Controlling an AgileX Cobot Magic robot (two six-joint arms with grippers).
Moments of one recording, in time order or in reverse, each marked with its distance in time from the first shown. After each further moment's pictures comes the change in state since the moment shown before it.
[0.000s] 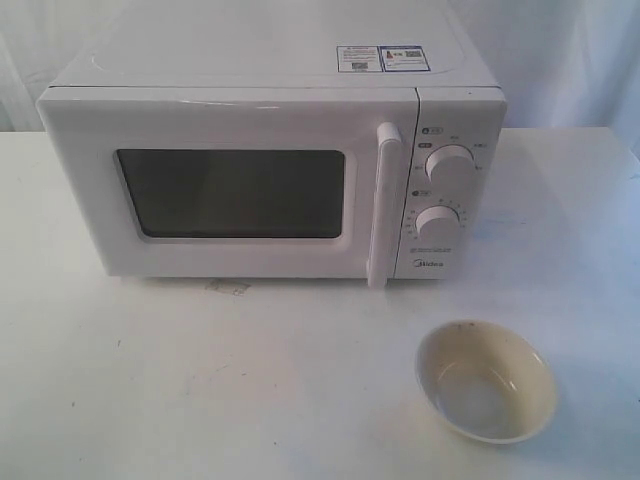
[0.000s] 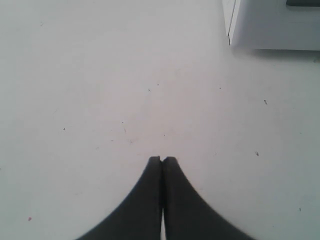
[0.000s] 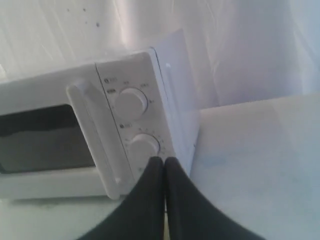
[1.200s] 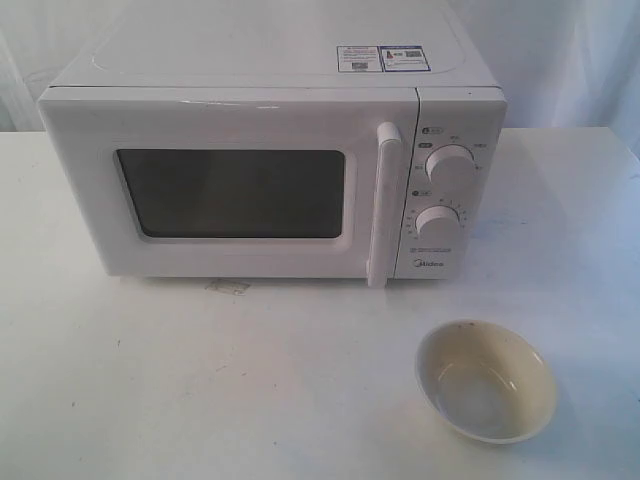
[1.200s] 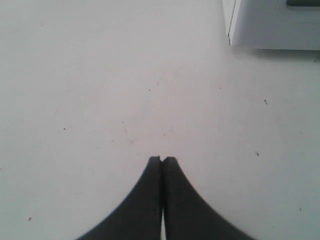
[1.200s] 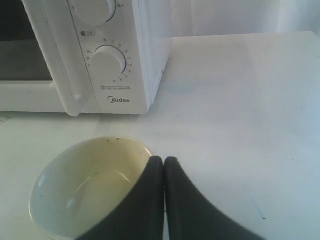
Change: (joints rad) left arm 0.000 0.000 0.000 0.000 0.000 0.000; right arm -0.051 0.000 0.000 0.178 0.266 -0.321
